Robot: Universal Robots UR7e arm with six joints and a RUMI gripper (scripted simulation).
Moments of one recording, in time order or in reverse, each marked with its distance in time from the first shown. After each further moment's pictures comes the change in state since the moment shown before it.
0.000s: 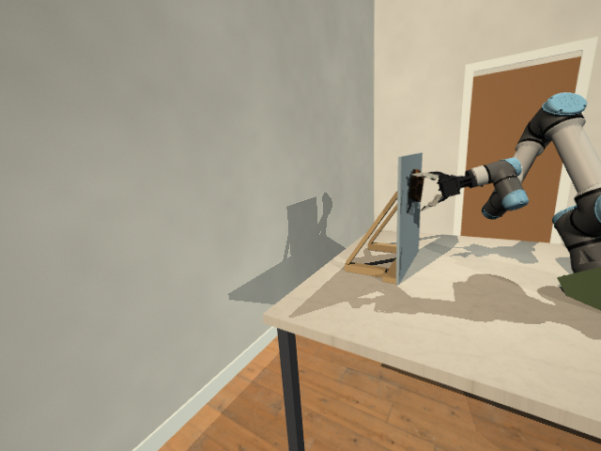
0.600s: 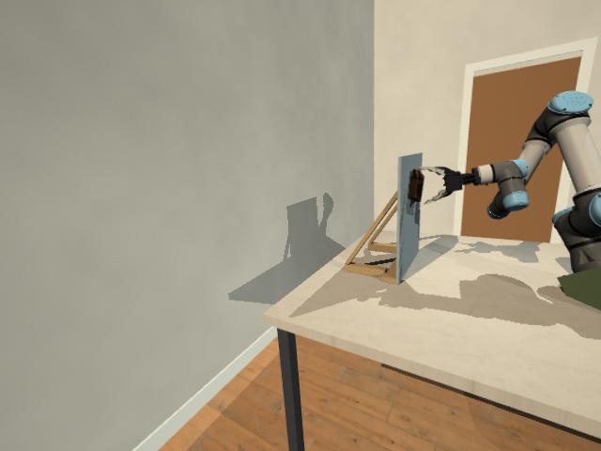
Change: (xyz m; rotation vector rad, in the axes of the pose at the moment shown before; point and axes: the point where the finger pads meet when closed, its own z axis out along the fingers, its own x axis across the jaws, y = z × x) arm -0.012 -0.054 -0.032 0.129 -0.084 0.066
